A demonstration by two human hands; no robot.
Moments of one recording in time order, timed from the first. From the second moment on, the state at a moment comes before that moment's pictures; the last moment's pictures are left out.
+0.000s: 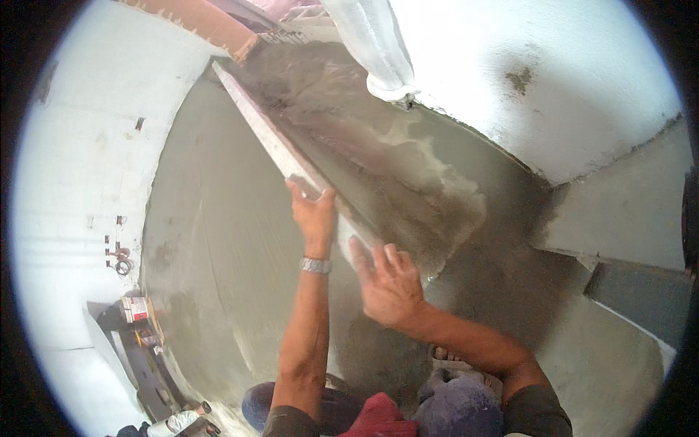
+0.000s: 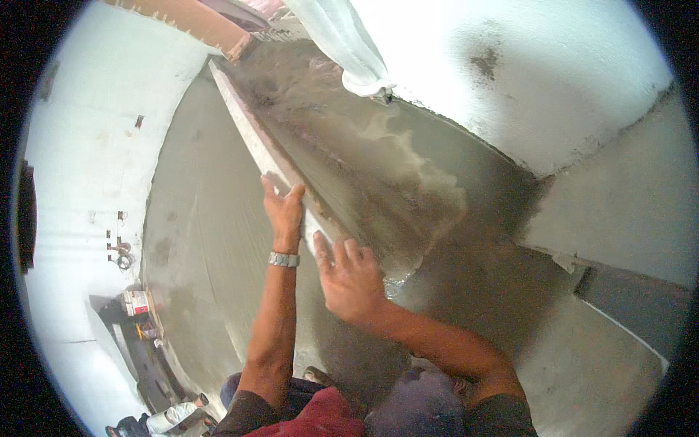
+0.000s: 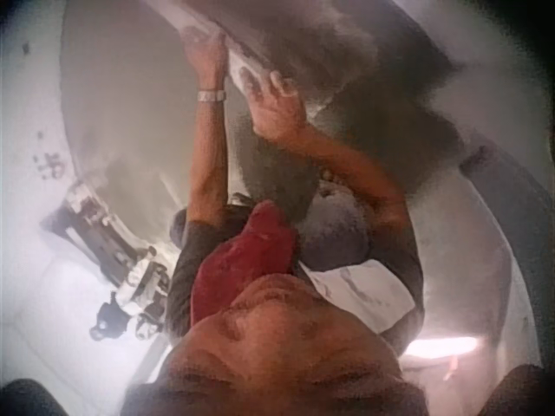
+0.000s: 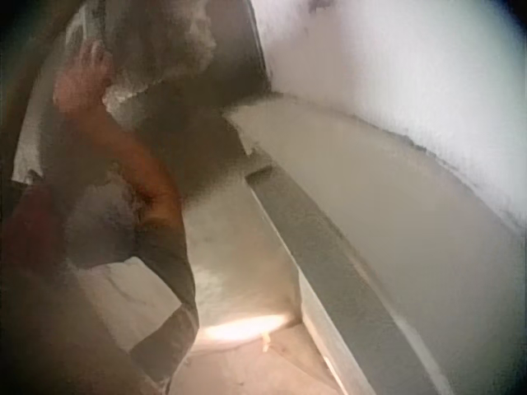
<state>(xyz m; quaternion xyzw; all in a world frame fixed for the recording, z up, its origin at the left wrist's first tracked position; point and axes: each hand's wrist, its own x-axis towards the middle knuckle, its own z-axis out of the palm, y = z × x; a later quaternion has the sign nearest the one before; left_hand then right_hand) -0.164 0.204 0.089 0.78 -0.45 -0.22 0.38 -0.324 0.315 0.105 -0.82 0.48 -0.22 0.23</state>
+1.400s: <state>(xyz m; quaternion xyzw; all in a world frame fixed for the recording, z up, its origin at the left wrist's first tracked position) -0.234 0.232 -0.022 0.82 -0.44 -0.17 0.32 -0.457 0.392 -0.004 -0.75 0.54 -0.16 0.35</state>
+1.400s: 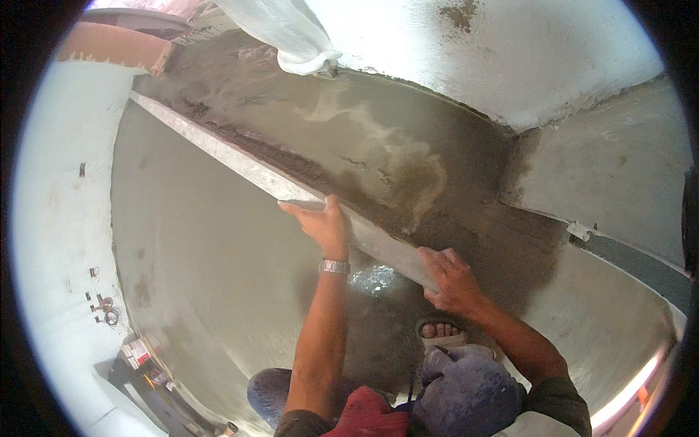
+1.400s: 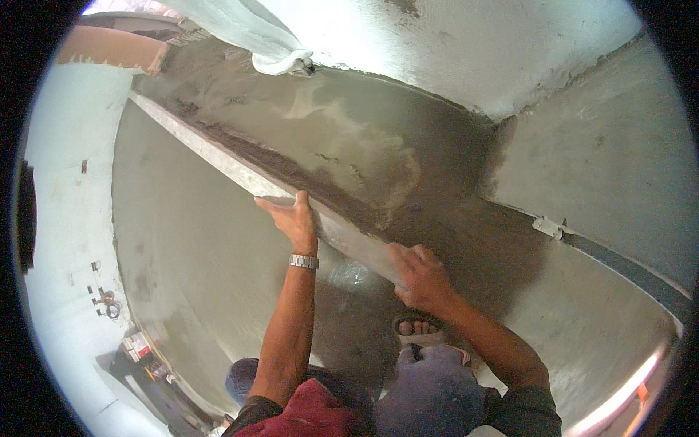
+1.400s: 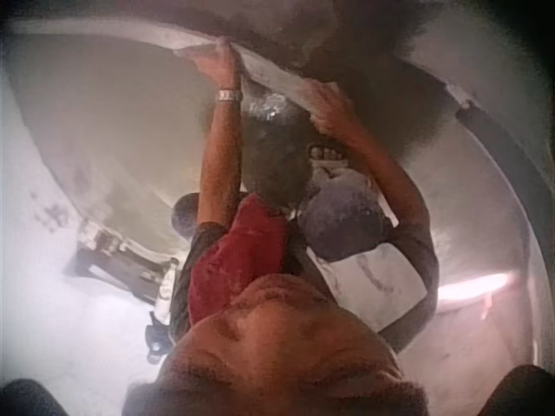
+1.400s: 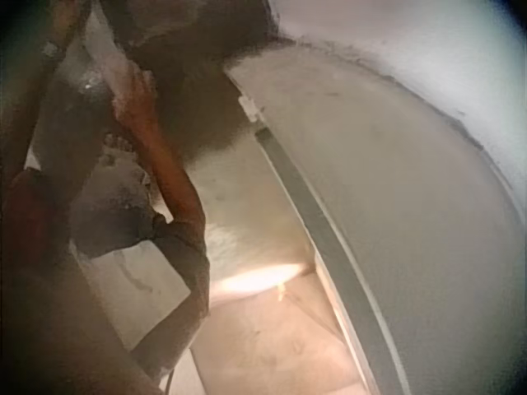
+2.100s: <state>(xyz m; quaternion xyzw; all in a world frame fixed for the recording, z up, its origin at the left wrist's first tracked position) -0.221 0.216 -0.029 0.84 -0.41 -0.17 0.33 -0.457 0.364 -0.016 -0.77 0.50 -0.22 0.33</state>
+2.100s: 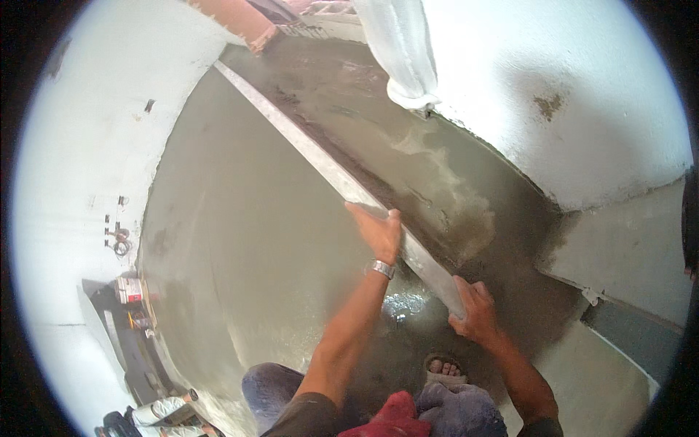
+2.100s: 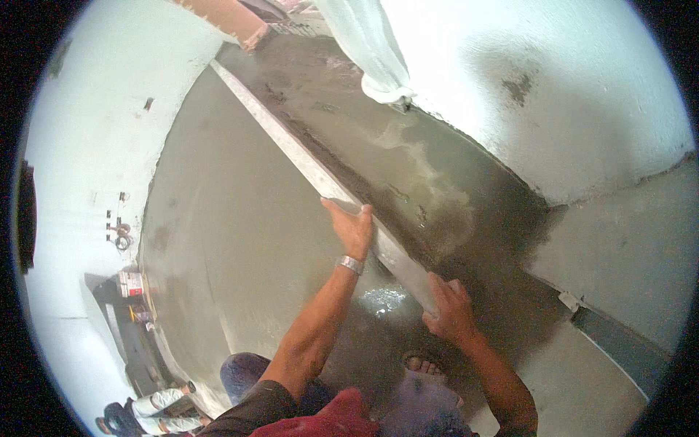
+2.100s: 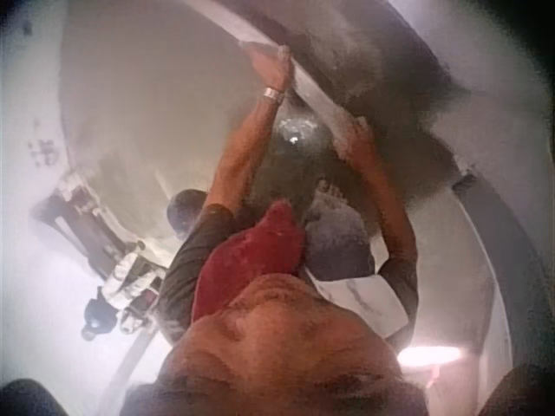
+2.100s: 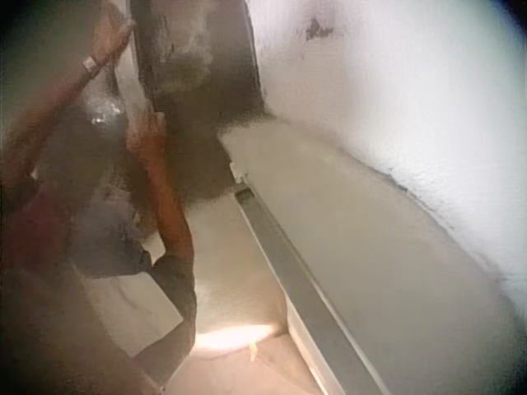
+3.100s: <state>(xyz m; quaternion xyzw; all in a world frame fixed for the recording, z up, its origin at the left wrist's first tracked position) 0.035 0.515 0.208 0.71 -0.55 -0.44 0.00 -0.421 0.296 0.008 -0.82 0.51 -0.09 0.23</state>
